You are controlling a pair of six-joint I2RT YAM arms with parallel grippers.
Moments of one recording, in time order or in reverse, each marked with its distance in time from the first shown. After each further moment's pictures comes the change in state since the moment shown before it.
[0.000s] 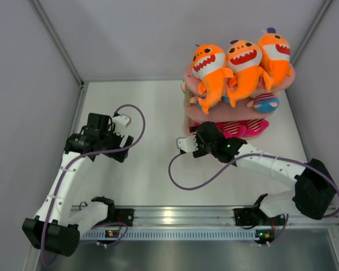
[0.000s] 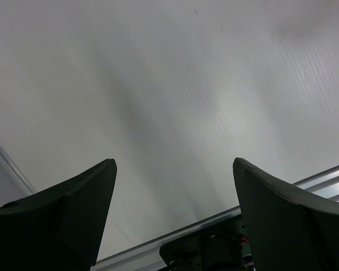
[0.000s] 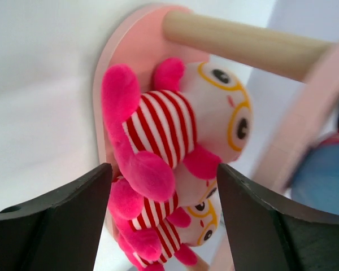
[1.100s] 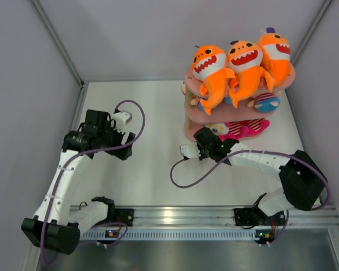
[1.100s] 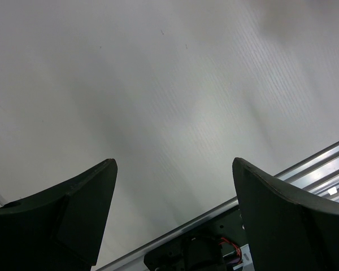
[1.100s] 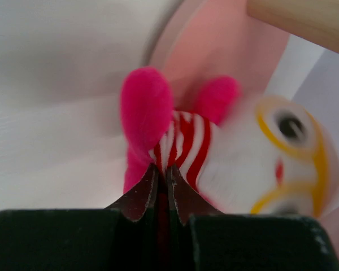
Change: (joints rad) left arm 0.000 0.007 0.064 -0.029 0.106 -0.029; right arm 0.006 0.045 -0.052 -0.082 0.017 0.069
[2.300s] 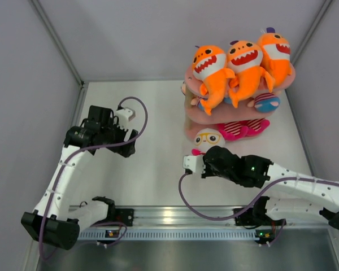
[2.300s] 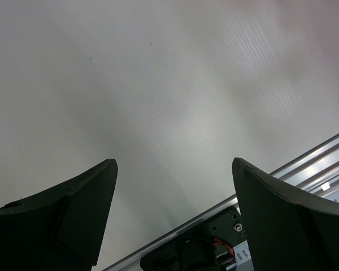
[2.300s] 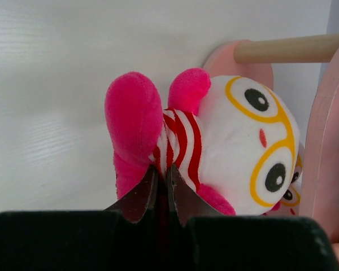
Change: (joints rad) left arm -0.040 0.048 0.055 -0.009 0.016 -0.026; right arm 0.335 -0.443 0.035 -0.302 -0.029 0.493
